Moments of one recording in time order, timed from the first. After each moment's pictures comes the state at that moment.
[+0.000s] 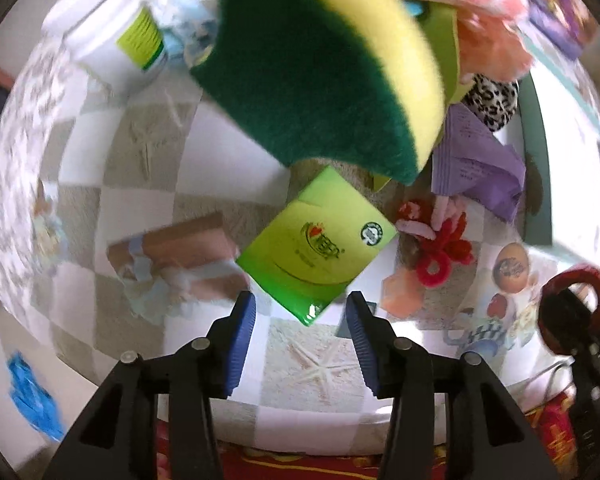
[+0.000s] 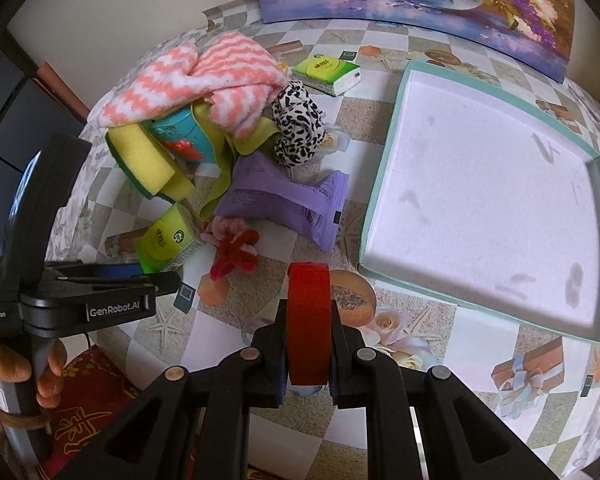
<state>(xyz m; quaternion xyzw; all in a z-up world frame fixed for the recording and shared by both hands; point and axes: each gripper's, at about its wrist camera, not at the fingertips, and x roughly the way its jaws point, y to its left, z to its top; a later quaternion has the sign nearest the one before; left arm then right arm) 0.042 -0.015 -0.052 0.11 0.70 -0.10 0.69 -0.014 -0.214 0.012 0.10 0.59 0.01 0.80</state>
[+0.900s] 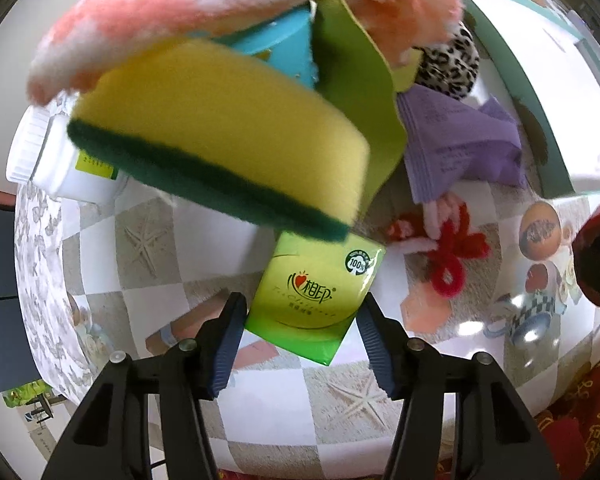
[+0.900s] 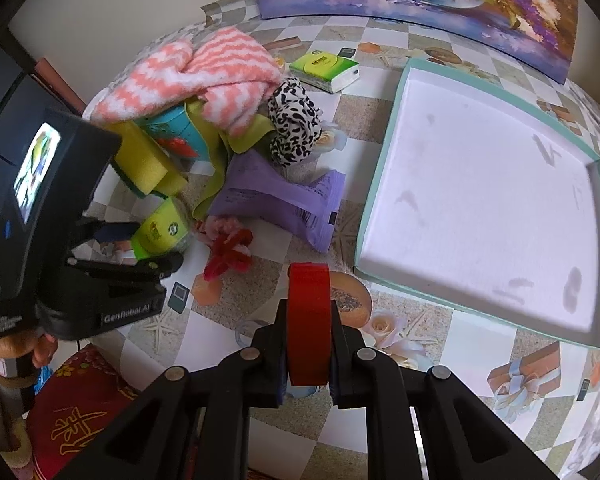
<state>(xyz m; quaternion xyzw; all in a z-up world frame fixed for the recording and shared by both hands) 0.104 -0.092 -0.031 0.26 0.65 -0.16 0.69 -0.011 -0.217 0.007 0.09 0.59 0.00 0.80</state>
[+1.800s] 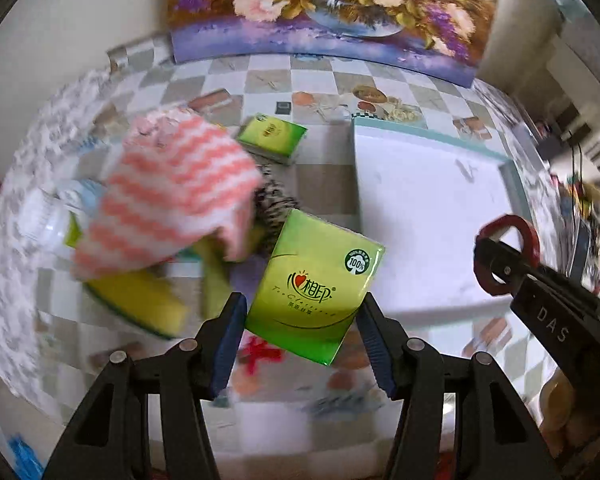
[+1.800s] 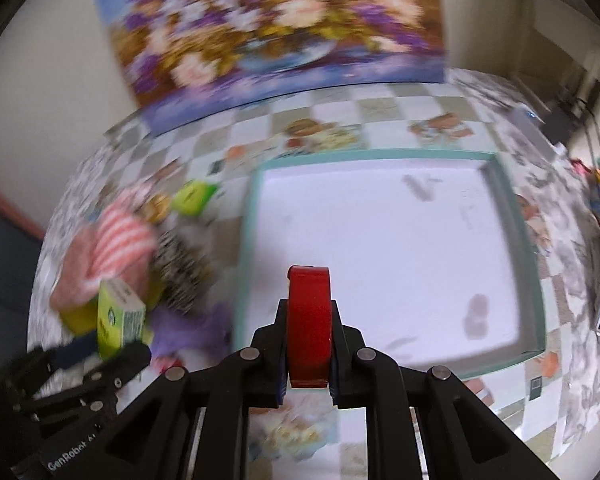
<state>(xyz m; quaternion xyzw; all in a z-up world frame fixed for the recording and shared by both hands) 0.087 -0.167 0.065 0.10 0.59 -0.21 0.77 0.007 -0.332 0.064 0.19 0.51 -0.16 0.82</state>
